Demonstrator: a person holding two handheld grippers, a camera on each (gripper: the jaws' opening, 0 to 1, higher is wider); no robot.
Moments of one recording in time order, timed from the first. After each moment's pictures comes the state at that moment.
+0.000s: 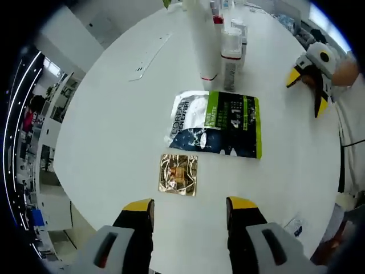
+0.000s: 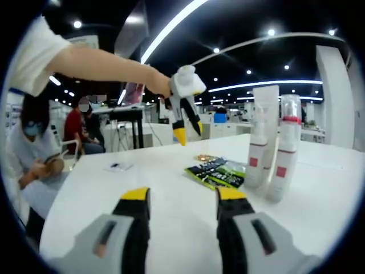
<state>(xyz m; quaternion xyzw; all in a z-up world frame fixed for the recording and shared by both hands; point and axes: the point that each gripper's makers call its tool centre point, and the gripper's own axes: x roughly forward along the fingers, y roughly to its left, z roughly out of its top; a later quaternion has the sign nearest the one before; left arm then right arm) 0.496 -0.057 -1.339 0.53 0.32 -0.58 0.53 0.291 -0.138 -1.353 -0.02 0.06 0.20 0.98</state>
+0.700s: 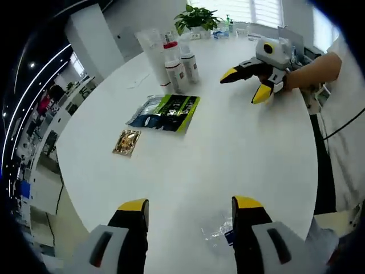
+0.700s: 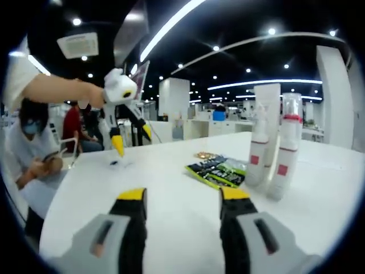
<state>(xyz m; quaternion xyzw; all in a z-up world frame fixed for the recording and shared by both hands) 0.388 0.039 -1.370 0.40 0.29 -0.60 0.63 0.292 -0.136 -1.356 -0.02 0.07 0.20 0.98</state>
